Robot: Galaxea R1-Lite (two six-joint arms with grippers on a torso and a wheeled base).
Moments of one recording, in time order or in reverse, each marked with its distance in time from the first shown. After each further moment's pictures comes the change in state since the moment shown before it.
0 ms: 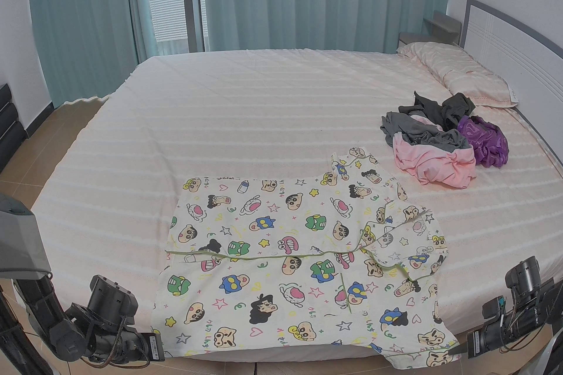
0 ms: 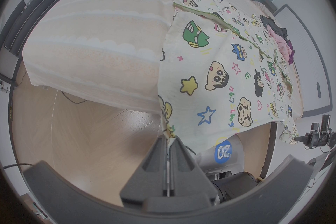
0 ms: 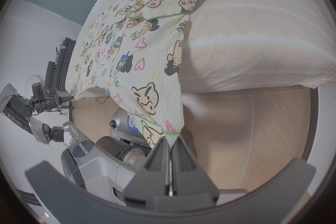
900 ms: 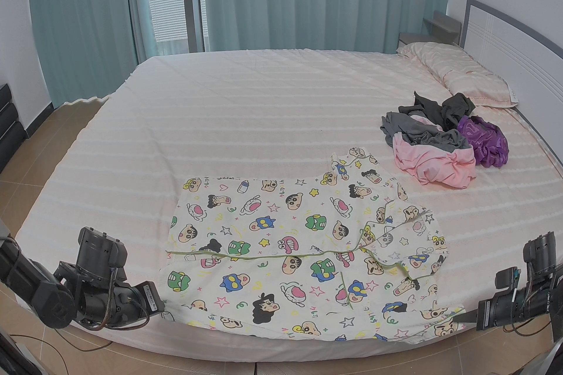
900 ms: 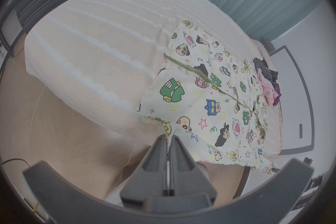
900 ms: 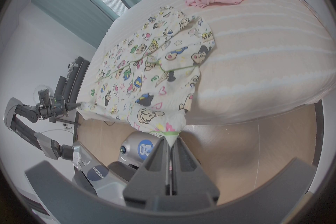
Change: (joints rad) left arm 0.041 -0.199 -0.273 0.271 -0.031 -0.192; right arm -0.019 -0.180 -0.087 -0.003 0.054 0.077
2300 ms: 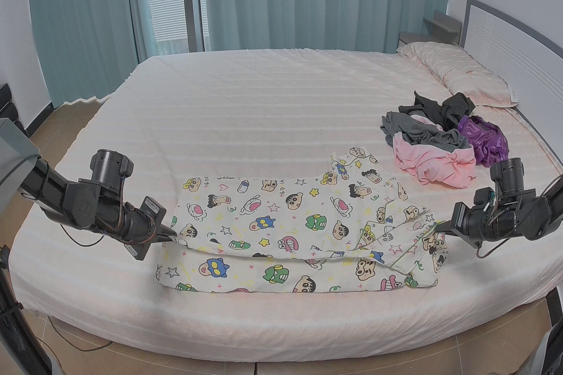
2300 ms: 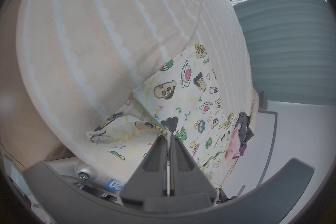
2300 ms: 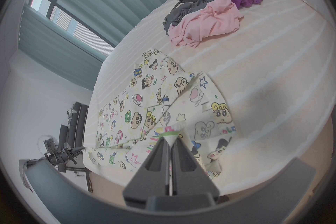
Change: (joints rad) left arm 0.212 0.263 -0.641 0.337 -0.294 -0.389; right arm 0.021 0.361 -0.581 -0.023 -0.077 0.376
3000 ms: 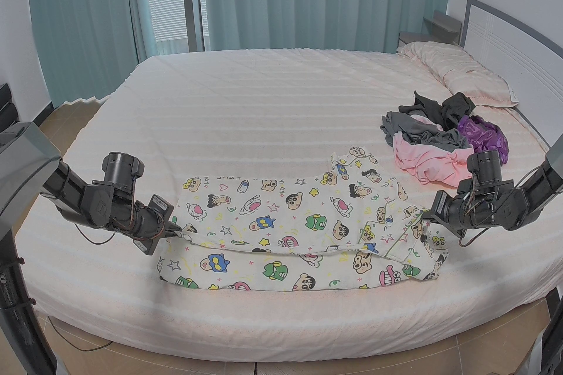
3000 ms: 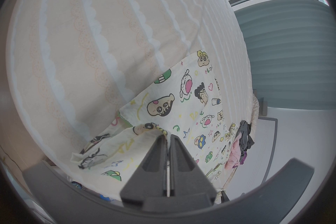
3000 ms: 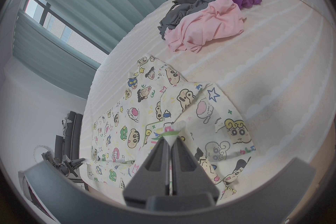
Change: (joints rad) left arm -0.001 0.120 -0.076 -0.076 0.040 -0.030; right arm 0.066 0.136 -0.162 -0.016 -0.119 0.108
